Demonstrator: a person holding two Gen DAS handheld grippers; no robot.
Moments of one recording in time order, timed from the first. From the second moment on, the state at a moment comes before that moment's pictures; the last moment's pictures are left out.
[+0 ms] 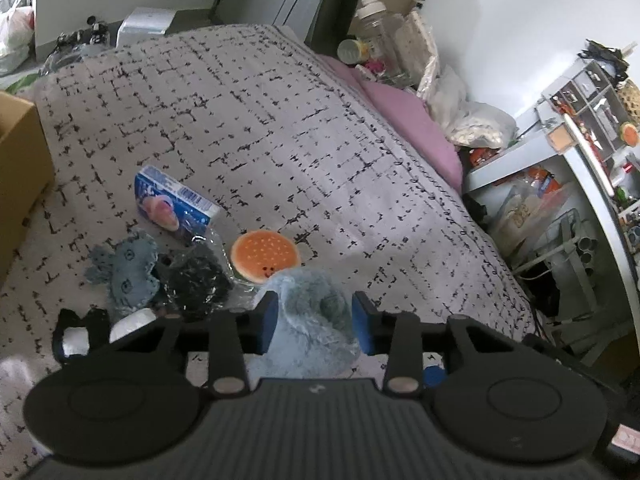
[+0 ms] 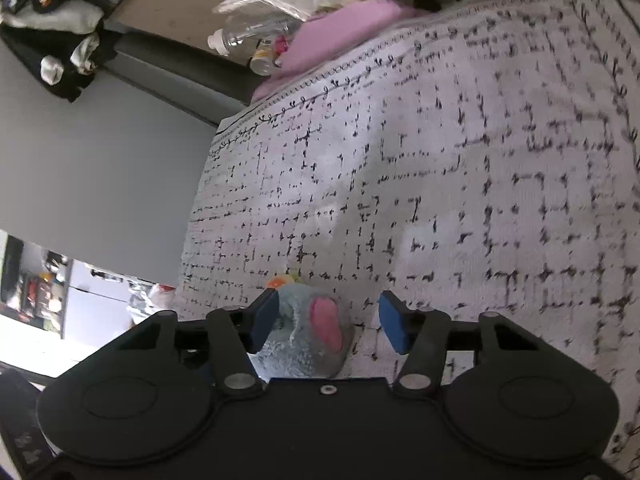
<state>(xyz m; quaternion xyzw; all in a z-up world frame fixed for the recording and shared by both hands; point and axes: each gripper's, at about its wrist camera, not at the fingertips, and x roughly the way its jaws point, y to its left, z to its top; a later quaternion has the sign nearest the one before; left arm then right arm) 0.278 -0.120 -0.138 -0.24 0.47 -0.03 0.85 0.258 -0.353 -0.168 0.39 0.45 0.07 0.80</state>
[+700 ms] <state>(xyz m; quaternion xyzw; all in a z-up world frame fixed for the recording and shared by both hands) 0.279 -0.114 -0.165 -0.27 0.49 -0.03 0.83 0.268 -0.326 -0.186 0.39 0.47 0.09 0.78</state>
